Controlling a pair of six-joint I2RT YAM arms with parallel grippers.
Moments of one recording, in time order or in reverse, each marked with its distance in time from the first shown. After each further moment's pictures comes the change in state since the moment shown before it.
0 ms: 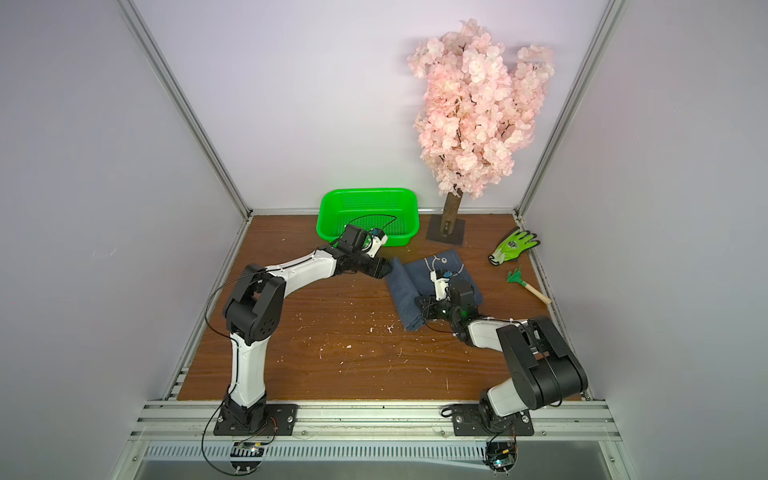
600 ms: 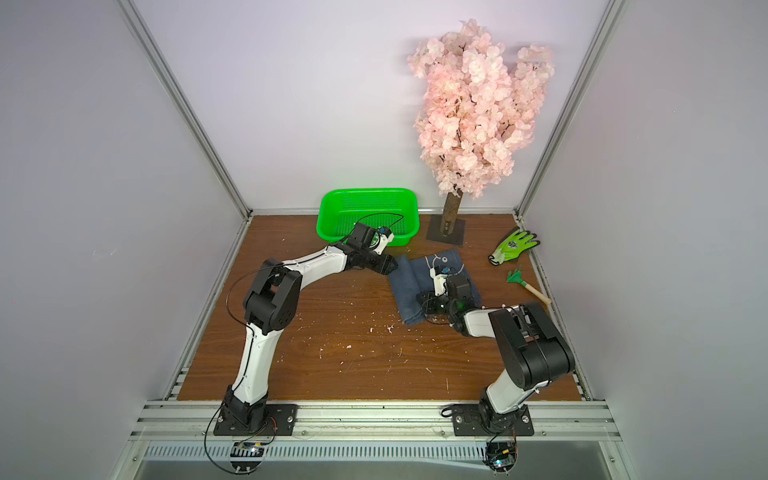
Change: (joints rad) left arm -0.002 0.169 0.178 -0.040 -0.019 0.030; right arm -0.020 0.111 0.076 -0.030 0.051 -0.050
